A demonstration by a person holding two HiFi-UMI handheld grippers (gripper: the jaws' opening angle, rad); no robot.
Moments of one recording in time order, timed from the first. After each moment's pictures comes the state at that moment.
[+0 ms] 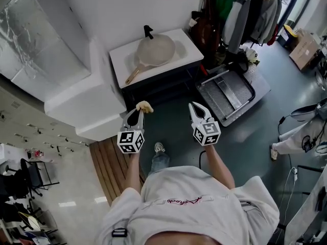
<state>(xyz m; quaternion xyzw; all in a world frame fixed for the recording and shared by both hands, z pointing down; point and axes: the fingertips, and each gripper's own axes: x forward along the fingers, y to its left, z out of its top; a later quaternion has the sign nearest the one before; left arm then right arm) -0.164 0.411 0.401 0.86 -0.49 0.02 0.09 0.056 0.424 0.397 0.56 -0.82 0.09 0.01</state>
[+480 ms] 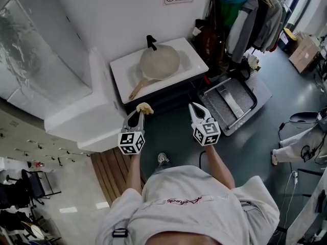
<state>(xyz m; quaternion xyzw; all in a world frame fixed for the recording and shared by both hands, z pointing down) -0.185 0.299 0.393 0.87 -0.49 0.01 0.10 0.036 0.312 0.383 0.57 -0.82 0.08 0.02</state>
